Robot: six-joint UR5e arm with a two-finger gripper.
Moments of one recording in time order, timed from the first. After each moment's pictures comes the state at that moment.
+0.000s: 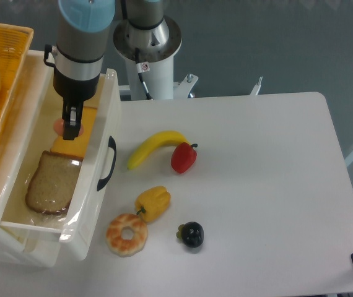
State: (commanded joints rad) arm 2.16 -1.66 -1.59 -1.42 1.25 1.63
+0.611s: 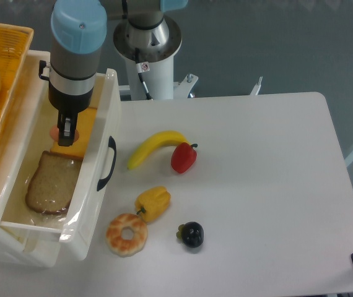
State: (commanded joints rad) arm 2.13 -1.69 -1.59 -1.42 1.25 1.63
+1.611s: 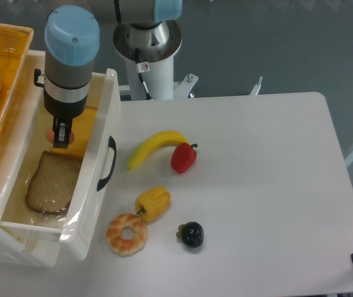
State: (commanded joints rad) arm 2.12 -1.69 -1.61 -1.42 1.25 1.62
